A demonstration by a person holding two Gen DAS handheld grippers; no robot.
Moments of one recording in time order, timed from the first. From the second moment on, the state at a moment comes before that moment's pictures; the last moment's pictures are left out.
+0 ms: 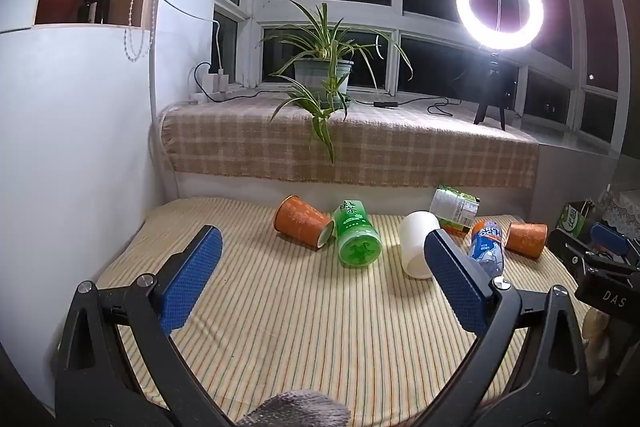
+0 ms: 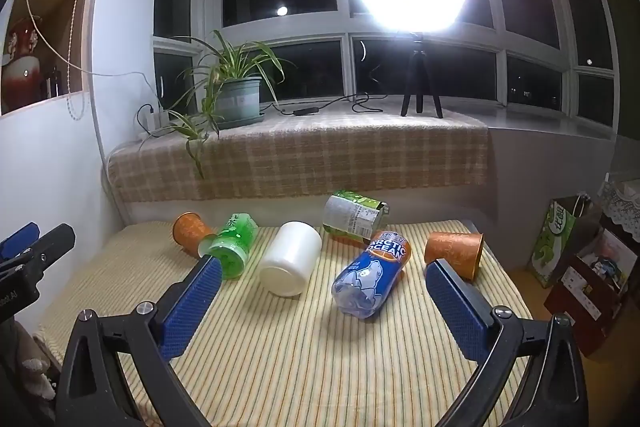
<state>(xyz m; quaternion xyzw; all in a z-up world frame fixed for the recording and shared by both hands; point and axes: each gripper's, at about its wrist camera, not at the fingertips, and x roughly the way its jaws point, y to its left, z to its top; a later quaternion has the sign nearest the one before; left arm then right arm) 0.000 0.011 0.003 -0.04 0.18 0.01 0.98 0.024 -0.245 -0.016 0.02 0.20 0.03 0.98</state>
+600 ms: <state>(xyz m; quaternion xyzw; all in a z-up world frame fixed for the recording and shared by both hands) 0.001 0.013 0.005 -0.04 0.18 0.01 0.98 0.024 -0.249 -0.018 0.03 0.21 0.02 0.98</state>
